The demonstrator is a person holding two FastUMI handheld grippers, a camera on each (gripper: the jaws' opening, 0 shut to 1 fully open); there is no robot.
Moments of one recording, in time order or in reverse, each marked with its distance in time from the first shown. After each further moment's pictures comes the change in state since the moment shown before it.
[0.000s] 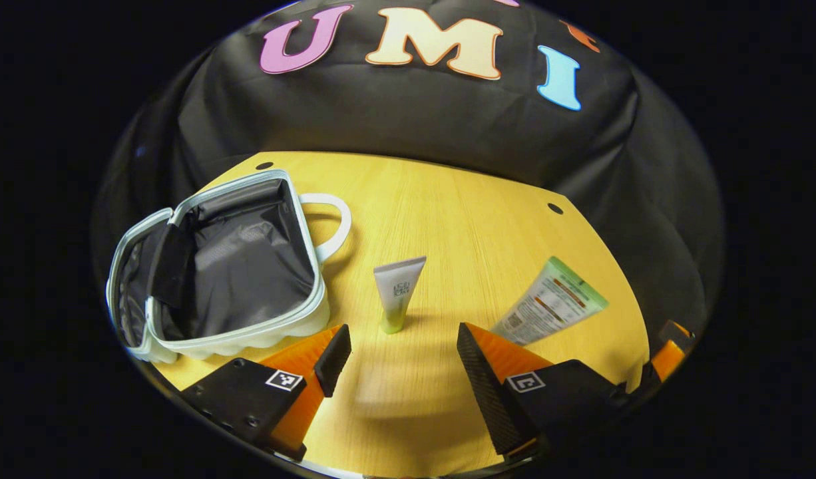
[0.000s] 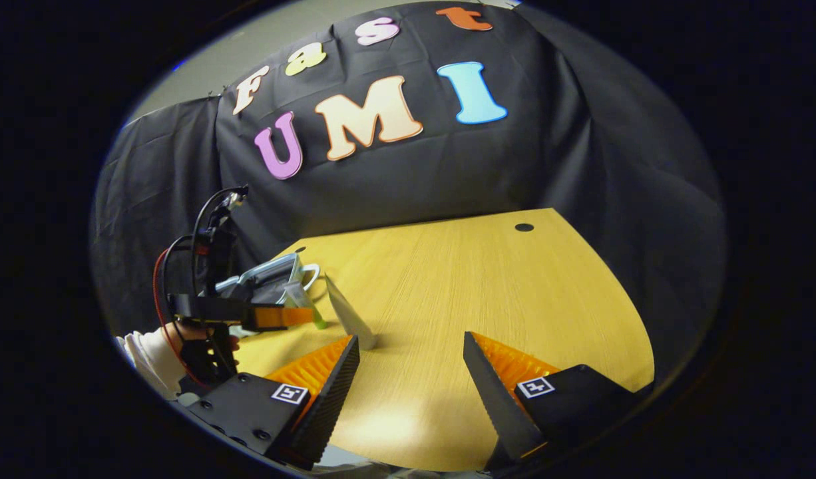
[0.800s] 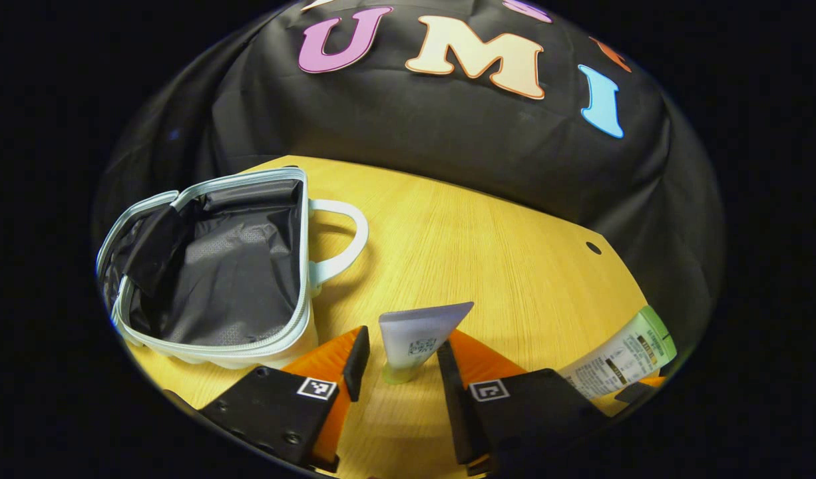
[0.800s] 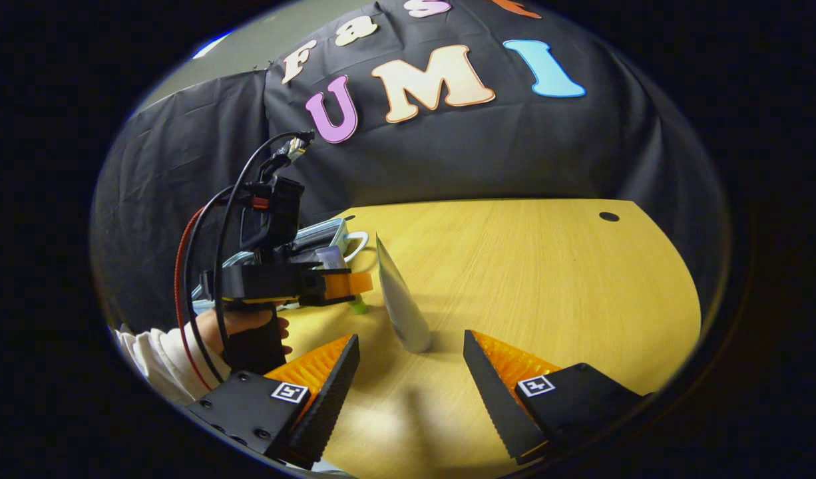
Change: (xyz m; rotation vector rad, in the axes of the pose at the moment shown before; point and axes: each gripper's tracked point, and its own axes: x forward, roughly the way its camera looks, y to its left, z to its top) left arm 0.057 0.014 0.022 -0.081 -0.129 0.084; right arm 0.096 0.076 -0.036 -0.067 0.062 0.223
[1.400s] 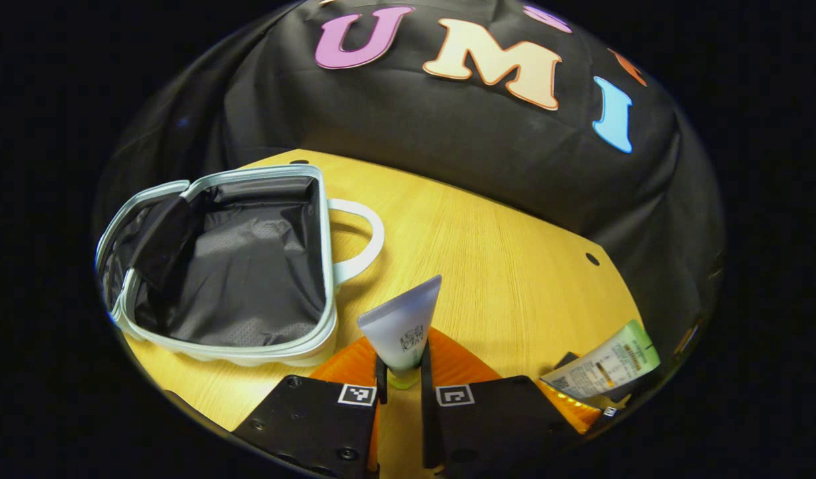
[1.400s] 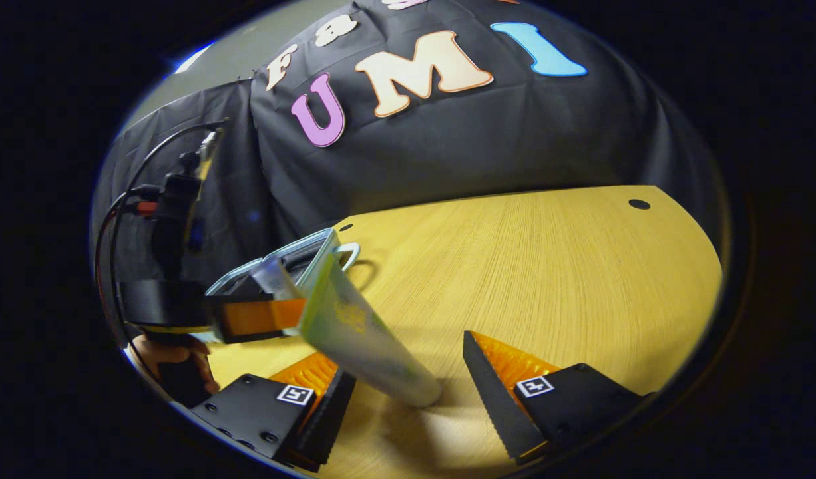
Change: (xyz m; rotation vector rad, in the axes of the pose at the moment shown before) left arm -0.031 0.014 0.013 -0.112 0.004 -0.006; right arm 0.088 -0.004 0.013 0.086 -0.028 0.040
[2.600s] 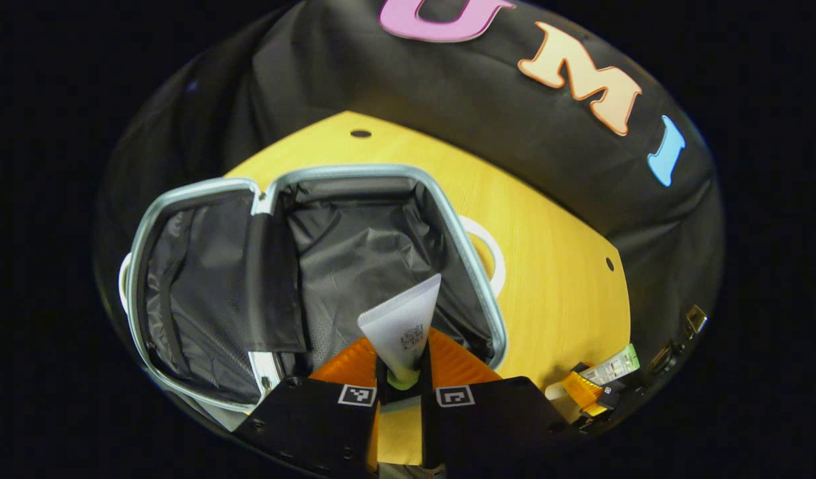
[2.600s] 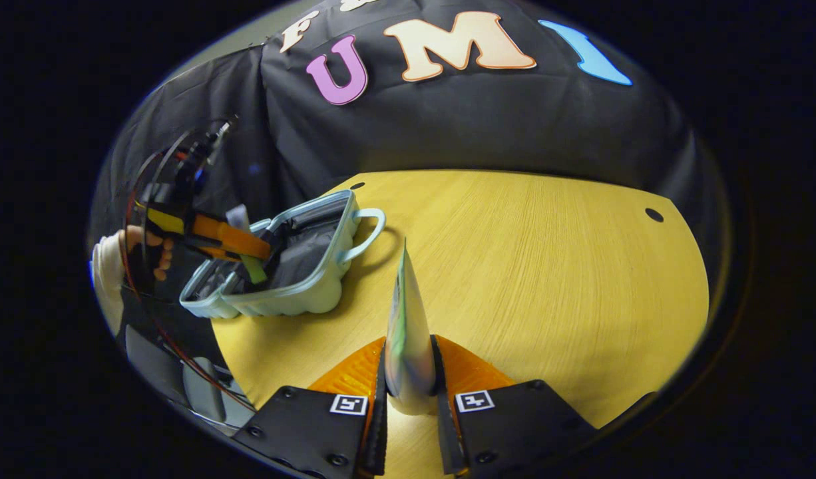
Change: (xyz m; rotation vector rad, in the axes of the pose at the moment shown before) left arm 0.002 0.150 0.063 -0.063 0.415 0.003; right arm -0.015 0.058 -0.001 -0.087 0.216 -0.046
